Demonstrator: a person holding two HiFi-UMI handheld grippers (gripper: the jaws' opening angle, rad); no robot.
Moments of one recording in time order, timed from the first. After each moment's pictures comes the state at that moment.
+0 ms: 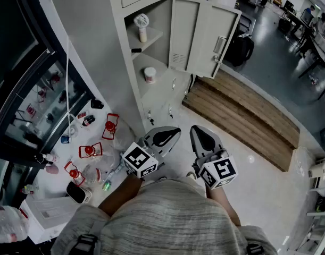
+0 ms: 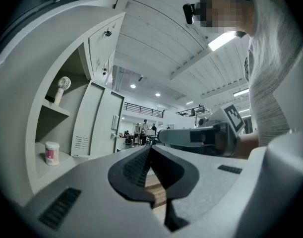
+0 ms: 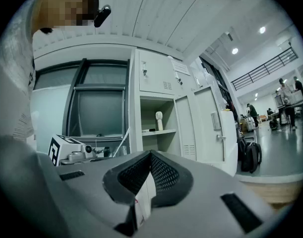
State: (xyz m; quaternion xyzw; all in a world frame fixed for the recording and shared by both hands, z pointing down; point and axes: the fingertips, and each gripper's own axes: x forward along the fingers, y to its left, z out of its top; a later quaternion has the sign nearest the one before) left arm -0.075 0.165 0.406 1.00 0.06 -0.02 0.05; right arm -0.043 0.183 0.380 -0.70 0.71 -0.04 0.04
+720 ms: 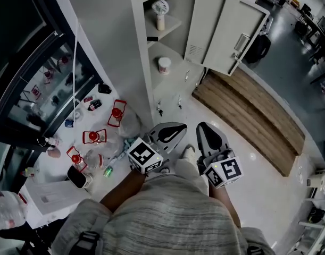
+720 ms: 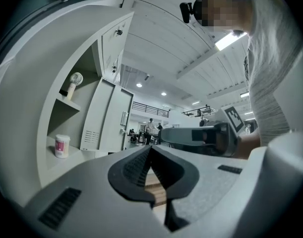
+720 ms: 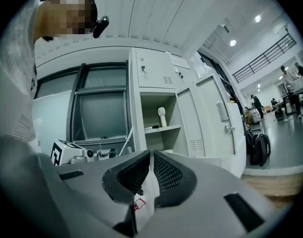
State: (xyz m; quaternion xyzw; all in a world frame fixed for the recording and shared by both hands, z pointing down) left arm -0.080 0.141 0.424 1.00 0.03 -0.01 0.07; right arm -0.046 0.159 0.392 -0.69 0.72 -0.06 0.06
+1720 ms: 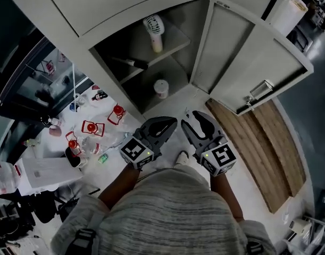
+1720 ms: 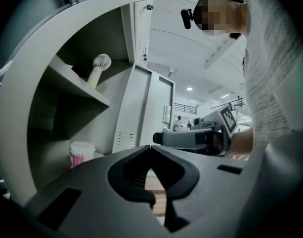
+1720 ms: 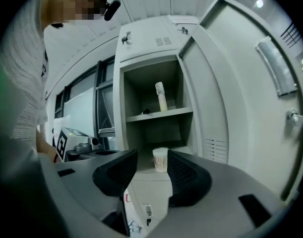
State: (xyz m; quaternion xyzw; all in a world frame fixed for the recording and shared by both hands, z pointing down) left arm 0.031 -0.018 0.453 0.99 -0.14 0.02 0.08; right arm 0.062 -0.018 0.425 -0.49 0.87 -0.09 -0.01
